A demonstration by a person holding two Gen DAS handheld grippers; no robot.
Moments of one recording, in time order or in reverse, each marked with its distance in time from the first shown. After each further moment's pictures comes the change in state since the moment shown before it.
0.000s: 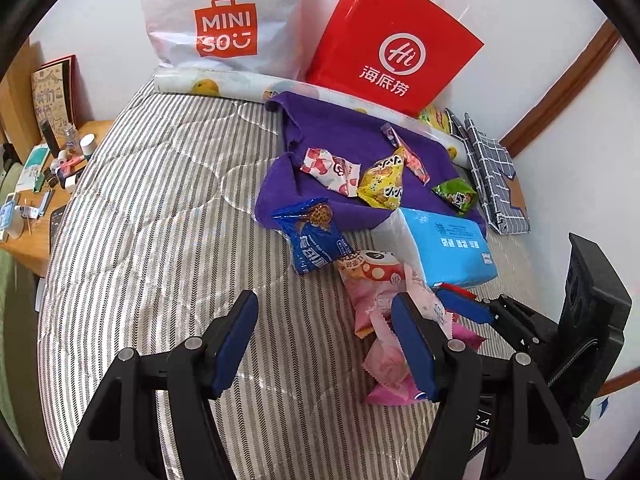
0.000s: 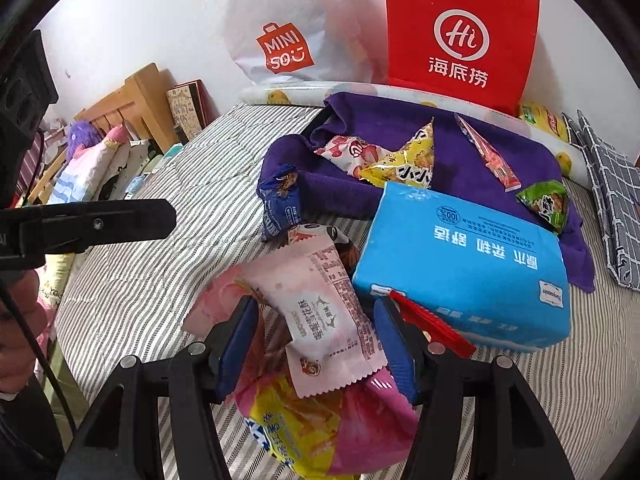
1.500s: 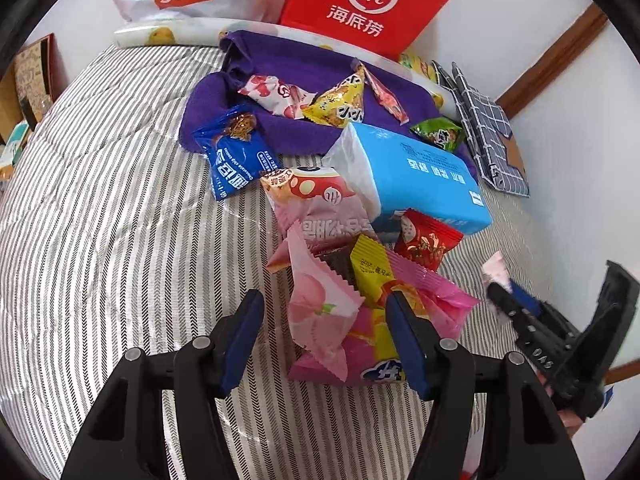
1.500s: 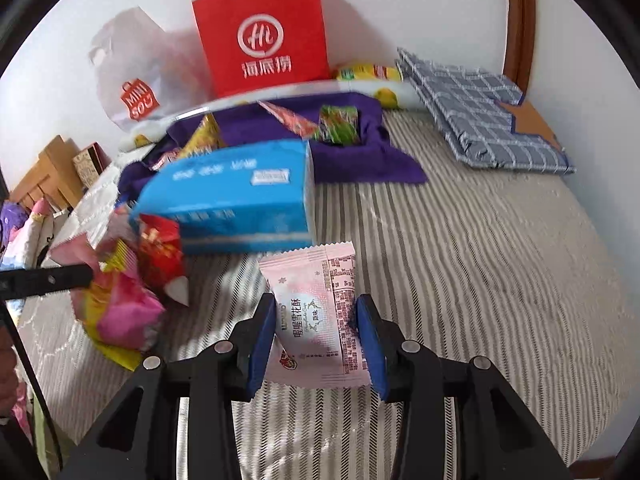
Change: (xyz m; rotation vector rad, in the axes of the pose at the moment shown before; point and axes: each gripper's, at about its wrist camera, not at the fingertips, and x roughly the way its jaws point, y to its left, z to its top) left arm 0.057 -0.057 -0.045 0.005 0.087 -0.007; right arm -0.061 -0.124 -0.101 0.293 -0.087 -0.236
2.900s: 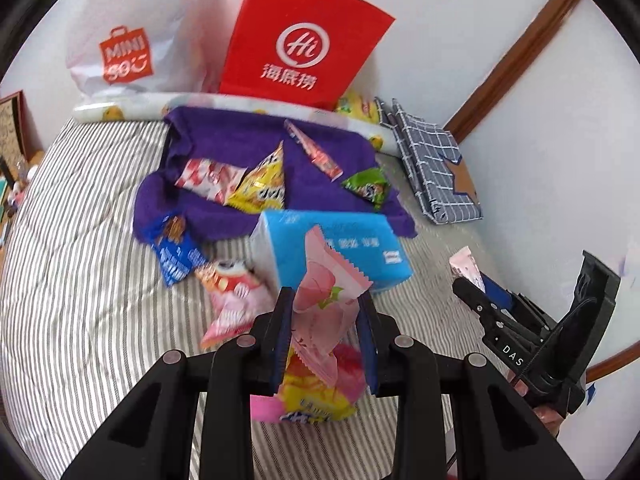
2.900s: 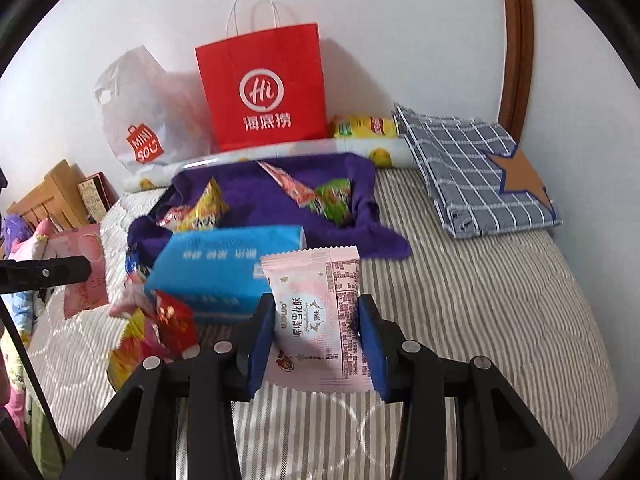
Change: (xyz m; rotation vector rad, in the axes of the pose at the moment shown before) left arm -0.044 -0.056 0.047 0.102 -0.100 -0.098; right arm -0.046 -0.001 0.061 -0.023 -0.134 -0.013
